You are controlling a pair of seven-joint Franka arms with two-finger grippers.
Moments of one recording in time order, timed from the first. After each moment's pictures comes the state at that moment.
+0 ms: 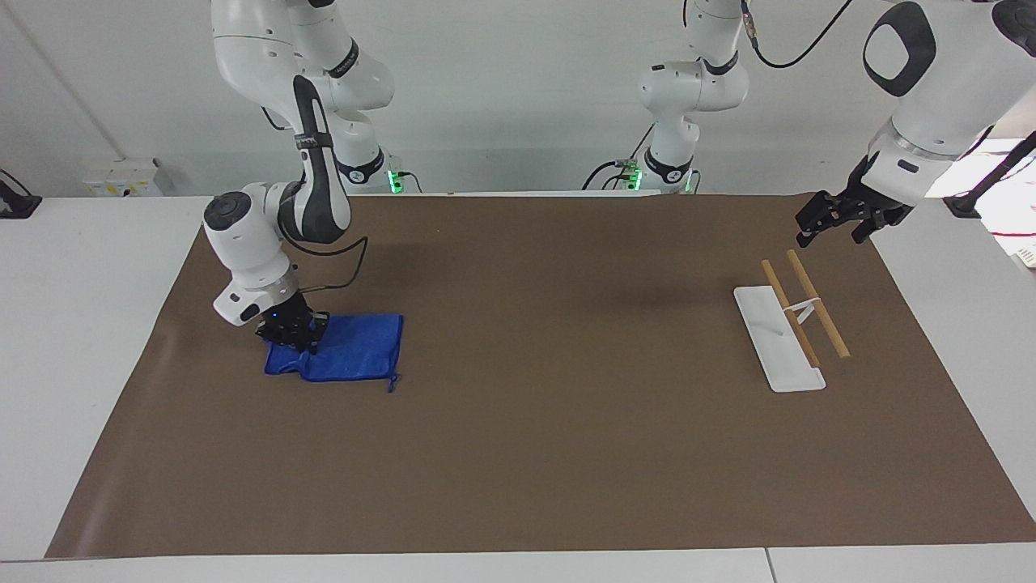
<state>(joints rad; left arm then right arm) -0.08 0.04 0.09 -1.58 -0.02 1.58 0.01 -0.03 0.17 -0.02 -2.29 0.11 2.60 -0.24</state>
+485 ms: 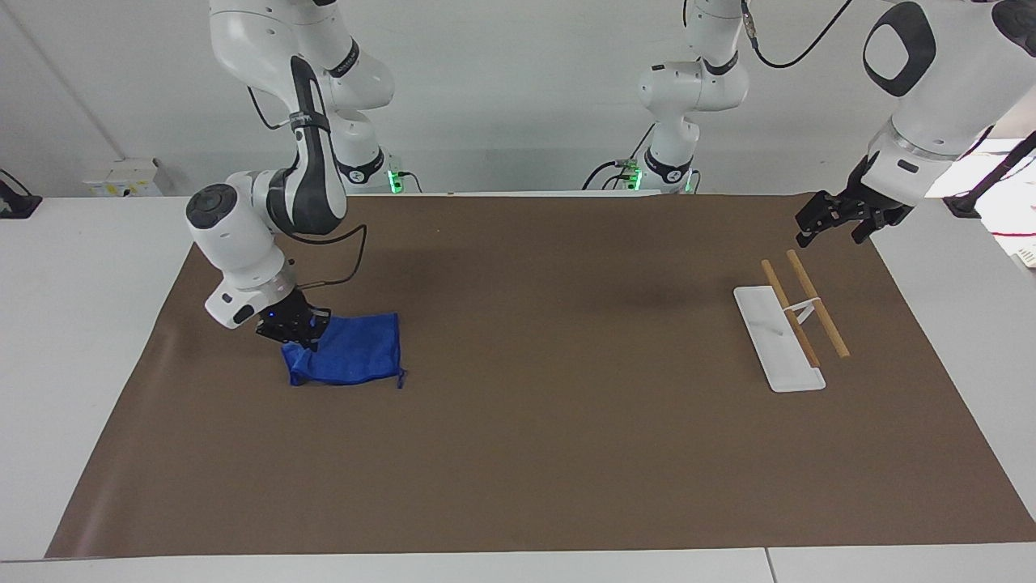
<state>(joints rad) -0.08 0.04 0.09 -1.58 -0.02 1.58 0.01 0.03 0.16 -0.02 -2.03 0.11 2.25 -0.11</state>
